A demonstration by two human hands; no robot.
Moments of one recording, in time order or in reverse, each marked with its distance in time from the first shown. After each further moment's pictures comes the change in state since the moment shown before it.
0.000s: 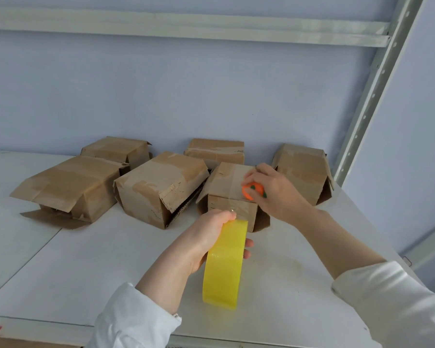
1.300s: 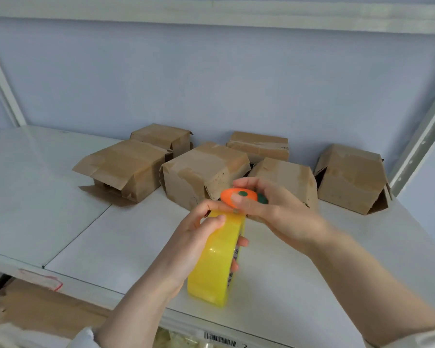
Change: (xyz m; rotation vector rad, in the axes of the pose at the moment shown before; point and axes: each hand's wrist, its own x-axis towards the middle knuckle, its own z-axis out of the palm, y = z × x) left_hand -0.059 -0.033 -0.055 0.014 0.166 0.406; right_hand -0.005 -0.110 0.009 1.038 -0.357 0.391
